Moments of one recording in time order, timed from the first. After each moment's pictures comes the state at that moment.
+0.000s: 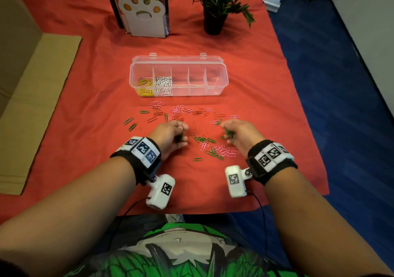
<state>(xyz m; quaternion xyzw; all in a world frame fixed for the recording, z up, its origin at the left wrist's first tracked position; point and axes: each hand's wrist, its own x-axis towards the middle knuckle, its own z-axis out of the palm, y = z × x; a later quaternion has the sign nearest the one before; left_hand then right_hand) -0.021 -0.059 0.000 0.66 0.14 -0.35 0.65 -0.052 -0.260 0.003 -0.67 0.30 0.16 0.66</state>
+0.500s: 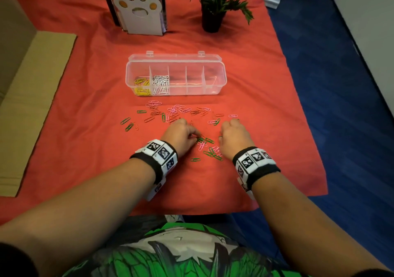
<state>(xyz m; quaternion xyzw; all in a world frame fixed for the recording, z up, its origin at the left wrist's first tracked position) -0.019 -0.079 -0.020 0.92 -0.20 -0.19 0.29 -0.062 -0.254 -0.017 -0.98 0.07 0.13 0.10</state>
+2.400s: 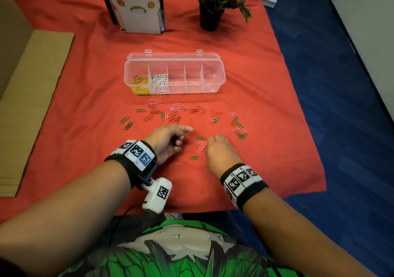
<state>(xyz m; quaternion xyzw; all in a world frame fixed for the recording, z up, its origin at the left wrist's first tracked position) -0.029 -0.057 0.001 0.57 0.17 -0.40 0.70 -0.097 -0.211 -0.022 -0.98 0.02 0.15 0.12</state>
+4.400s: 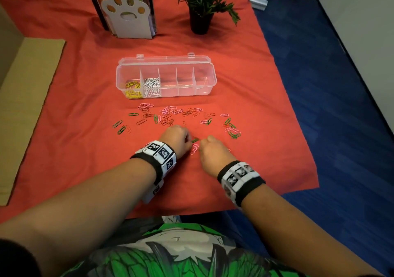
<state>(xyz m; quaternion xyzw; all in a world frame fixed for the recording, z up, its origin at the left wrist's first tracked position) -0.026 -0.091 -0.017 0.93 -0.21 -0.20 0.22 -0.096 -0.219 -0.015 -0.97 0.00 0.17 0.15</state>
